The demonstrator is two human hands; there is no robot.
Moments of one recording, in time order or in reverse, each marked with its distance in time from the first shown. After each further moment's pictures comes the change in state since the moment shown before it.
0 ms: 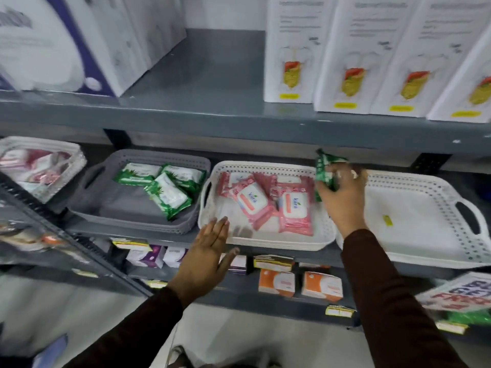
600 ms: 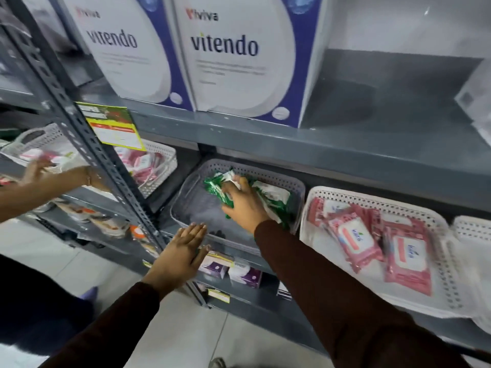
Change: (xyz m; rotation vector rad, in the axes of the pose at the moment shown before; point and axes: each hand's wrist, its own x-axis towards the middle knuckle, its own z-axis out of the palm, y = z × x) left_hand -0.081 -0.228 -0.108 0.103 -0.038 -0.285; right_hand -0.098 -0.231 0.331 -0.131 -0.852 -0.538
